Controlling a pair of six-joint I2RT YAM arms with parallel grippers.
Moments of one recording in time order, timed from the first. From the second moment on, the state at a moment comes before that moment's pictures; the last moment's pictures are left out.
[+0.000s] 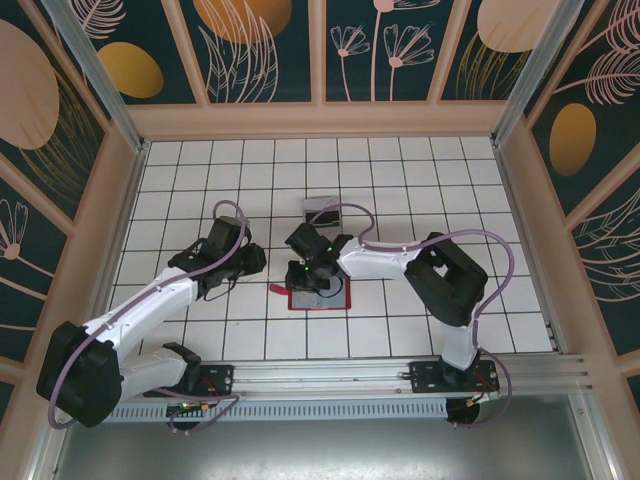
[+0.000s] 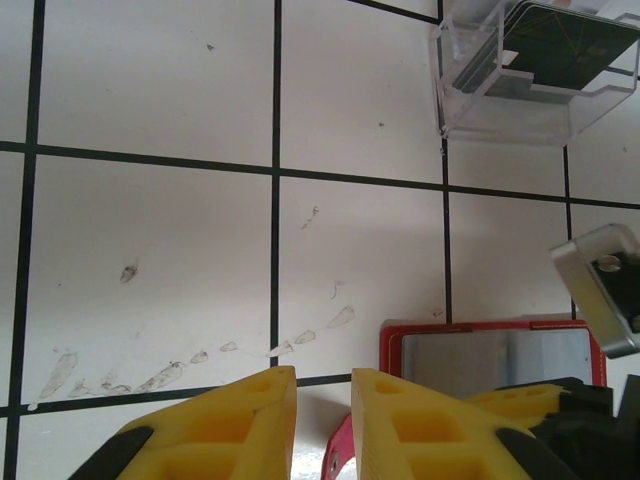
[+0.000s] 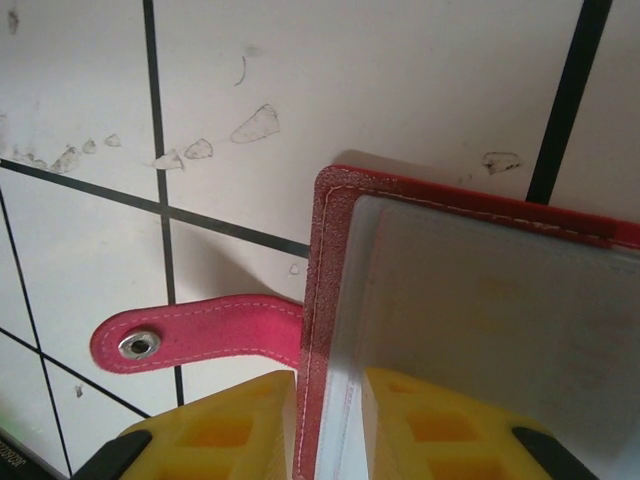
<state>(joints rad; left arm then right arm) -0.50 1.16 0.69 -0.43 0.04 -0.65 0.98 1.90 1.19 -0.40 -0.24 0.89</state>
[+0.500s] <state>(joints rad) -0.50 1.17 0.69 -0.43 0.04 -0.65 0.99 1.91 1.23 -0.50 -0.18 0.89</state>
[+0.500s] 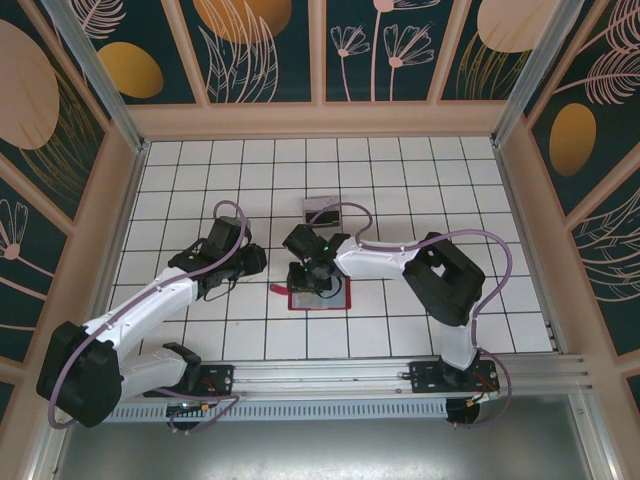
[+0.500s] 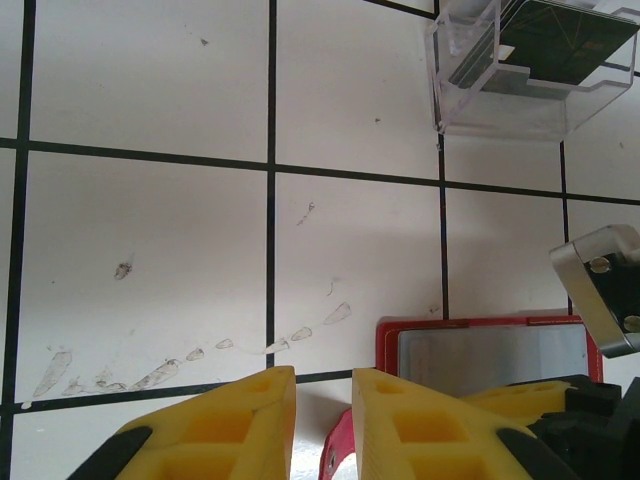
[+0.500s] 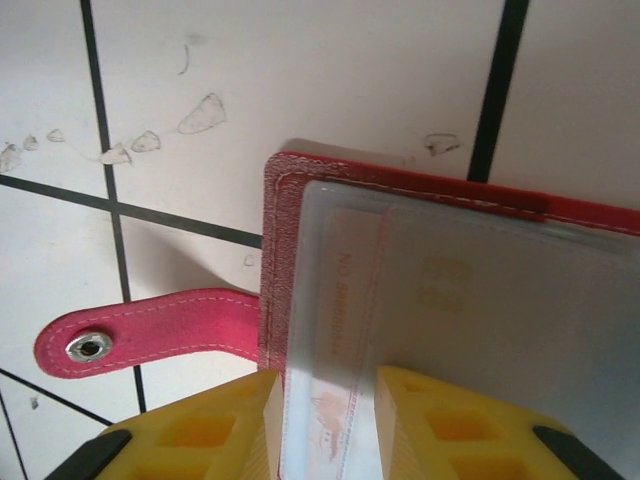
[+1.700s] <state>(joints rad) -0.50 1.23 0.70 -0.40 0.08 -0.64 1.06 2.02 1.48 -0.99 0.18 0.90</state>
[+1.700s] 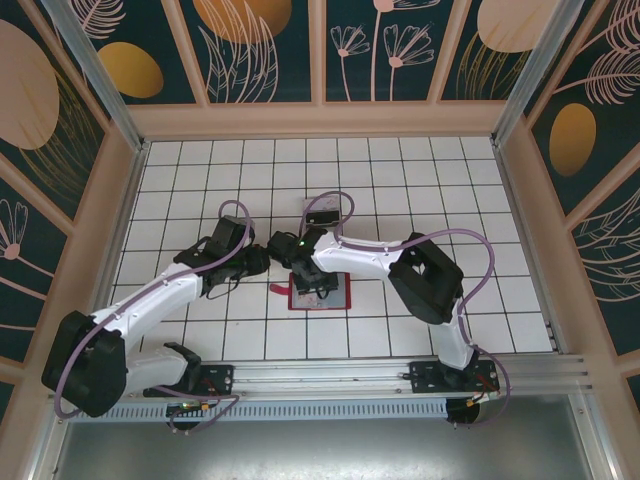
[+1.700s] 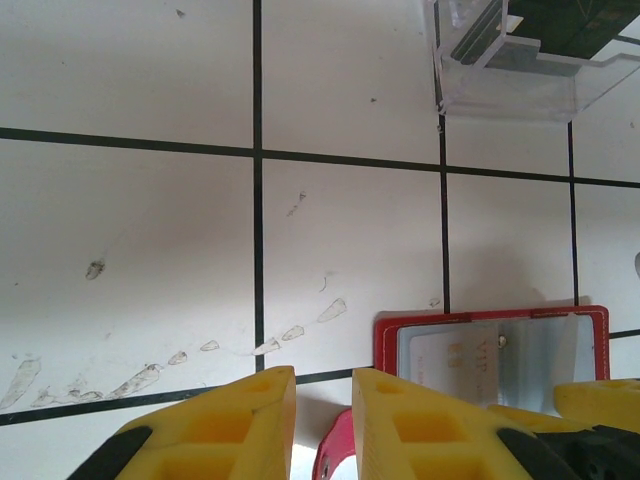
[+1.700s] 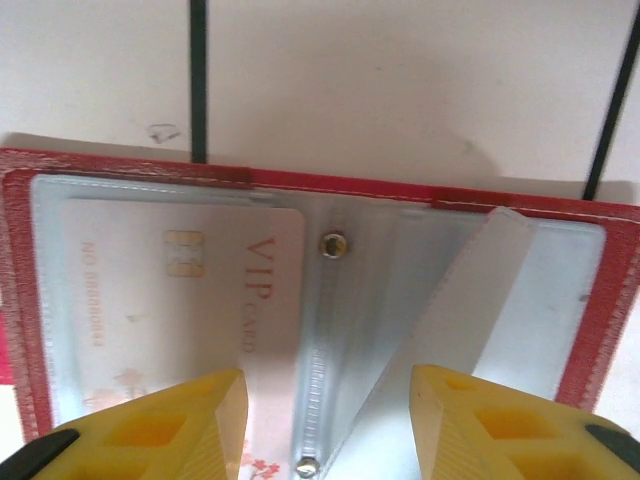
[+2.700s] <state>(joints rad) -0.50 1.32 0.75 -0.38 0.16 -0.64 1.06 1.94 1.37 -1.04 0.24 0.94</state>
